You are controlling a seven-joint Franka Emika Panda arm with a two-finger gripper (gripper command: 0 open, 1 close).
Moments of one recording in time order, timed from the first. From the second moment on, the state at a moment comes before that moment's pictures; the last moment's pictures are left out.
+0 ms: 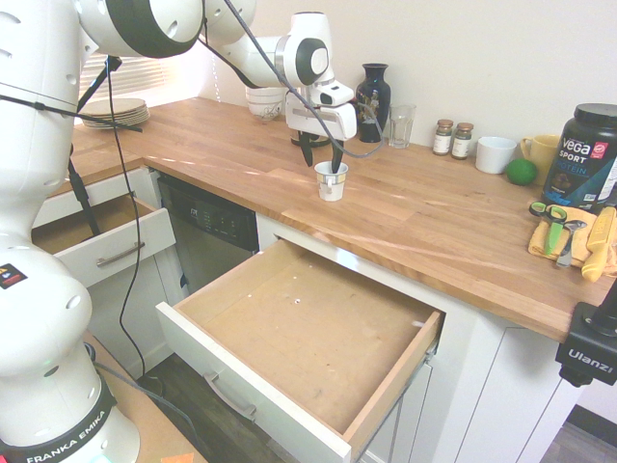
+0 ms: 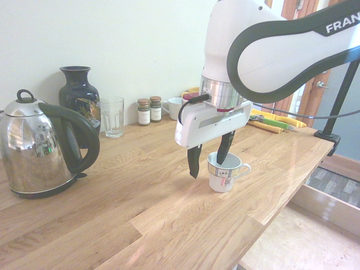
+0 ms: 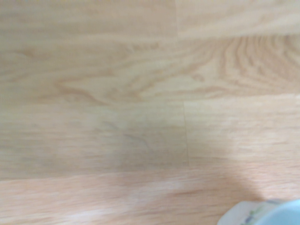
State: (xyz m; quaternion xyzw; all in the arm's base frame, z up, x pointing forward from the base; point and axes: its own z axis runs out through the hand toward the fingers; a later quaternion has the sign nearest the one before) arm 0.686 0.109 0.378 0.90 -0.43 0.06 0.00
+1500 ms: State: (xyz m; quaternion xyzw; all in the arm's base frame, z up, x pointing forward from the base) arm 0.693 0.107 0.347 0.90 -0.43 0.03 0.02
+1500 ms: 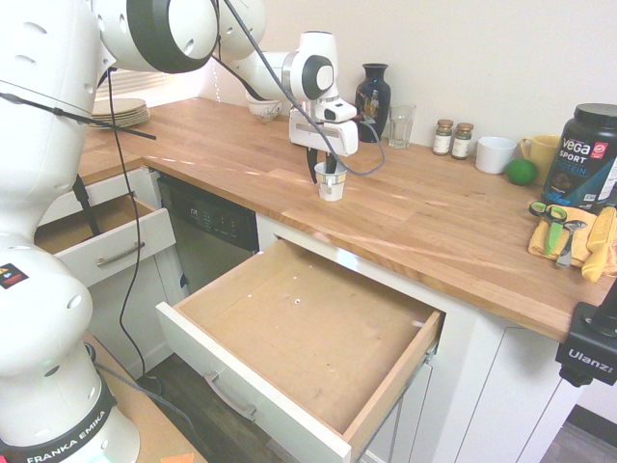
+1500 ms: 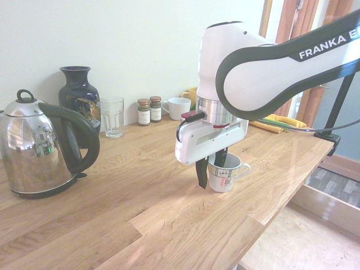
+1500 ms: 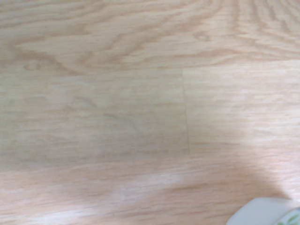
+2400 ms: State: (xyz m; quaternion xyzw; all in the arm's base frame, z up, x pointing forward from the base) arm 0.692 0.105 0.350 0.91 -0.41 0.01 0.01
